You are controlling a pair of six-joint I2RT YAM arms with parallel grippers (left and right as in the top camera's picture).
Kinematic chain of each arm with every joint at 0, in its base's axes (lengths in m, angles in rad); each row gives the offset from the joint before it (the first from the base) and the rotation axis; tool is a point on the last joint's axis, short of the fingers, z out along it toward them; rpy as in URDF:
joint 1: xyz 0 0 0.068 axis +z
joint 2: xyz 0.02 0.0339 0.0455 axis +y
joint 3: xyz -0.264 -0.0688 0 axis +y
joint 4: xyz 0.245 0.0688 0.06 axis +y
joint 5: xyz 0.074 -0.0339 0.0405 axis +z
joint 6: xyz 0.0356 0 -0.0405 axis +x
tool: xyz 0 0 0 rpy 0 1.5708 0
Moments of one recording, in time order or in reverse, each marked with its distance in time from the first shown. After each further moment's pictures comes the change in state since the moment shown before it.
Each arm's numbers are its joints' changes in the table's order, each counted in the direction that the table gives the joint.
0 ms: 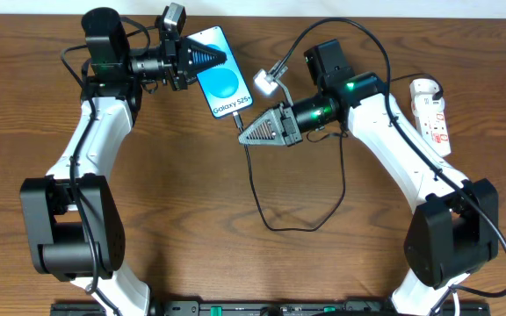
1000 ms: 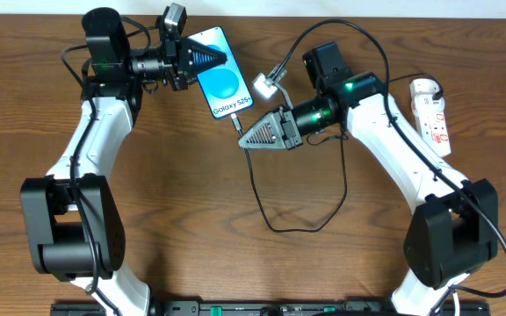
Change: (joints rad) left arm 0.000 0.000 0.000 0.000 -0.005 0.000; right arm 0.004 0.000 -0.004 0.077 0.005 -0.060
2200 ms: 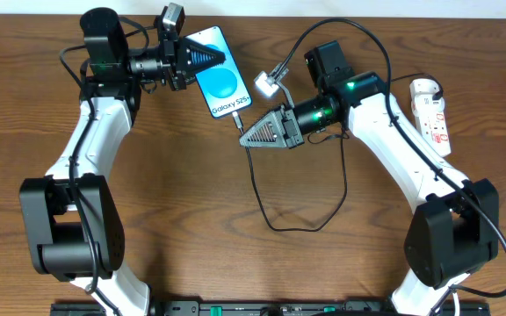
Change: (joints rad) left arm 0.006 0.000 0.000 0.000 0.000 0.000; right arm -0.003 0.000 0.000 -0.006 0.005 -0.003
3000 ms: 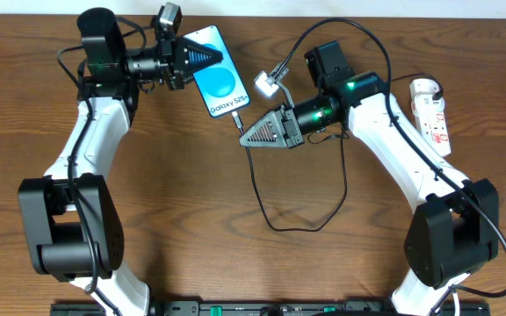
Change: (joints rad) left arm 0.005 0.000 0.000 0.000 0.000 0.000; right arm -0.002 0.000 0.000 -0.006 0.000 0.000
